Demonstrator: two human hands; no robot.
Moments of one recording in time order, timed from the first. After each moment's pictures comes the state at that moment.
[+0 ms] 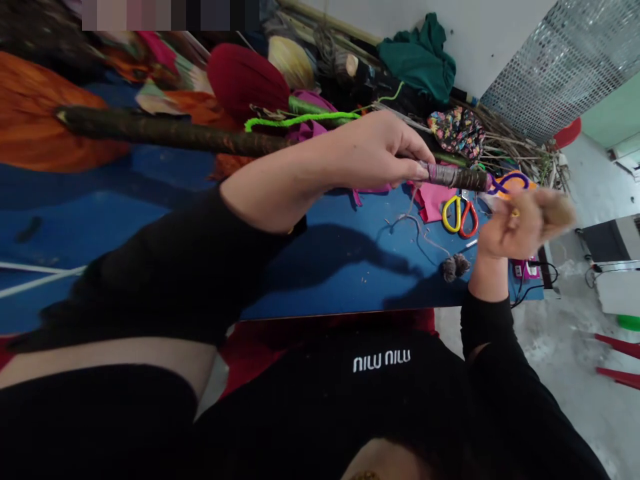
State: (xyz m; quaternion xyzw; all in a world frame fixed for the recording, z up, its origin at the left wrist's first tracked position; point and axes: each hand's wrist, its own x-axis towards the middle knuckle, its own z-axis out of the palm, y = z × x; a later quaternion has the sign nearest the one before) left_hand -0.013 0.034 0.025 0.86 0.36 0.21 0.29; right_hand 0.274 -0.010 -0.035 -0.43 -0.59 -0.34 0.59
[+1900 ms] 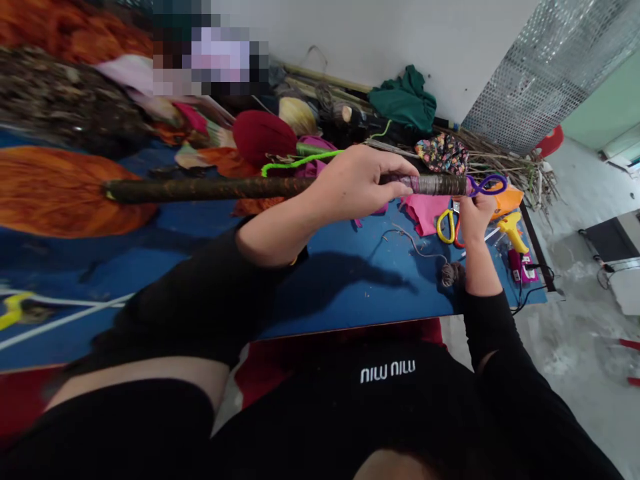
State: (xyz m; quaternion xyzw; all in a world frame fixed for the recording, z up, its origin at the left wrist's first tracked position) left_hand -0.014 0.030 0.017 0.85 0.38 0.29 0.23; right_hand 0.274 0.038 -0.068 -0.57 -0.63 0.08 0.52
